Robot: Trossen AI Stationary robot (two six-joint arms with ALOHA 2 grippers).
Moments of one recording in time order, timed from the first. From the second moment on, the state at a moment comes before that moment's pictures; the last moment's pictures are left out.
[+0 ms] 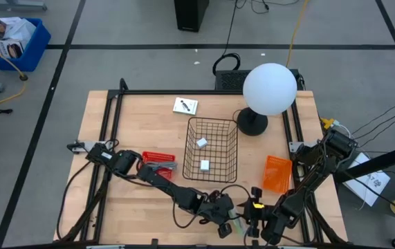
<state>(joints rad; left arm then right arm) -0.44 2.40 1.83 -0.05 -0.21 -0.72 0.92 1.73 0.93 -0.28 0.70 0.92</state>
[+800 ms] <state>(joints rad) -0.42 2.40 1.83 -0.02 -0.20 -0.69 0.92 1.71 0.93 -0.27 0.71 0.88</state>
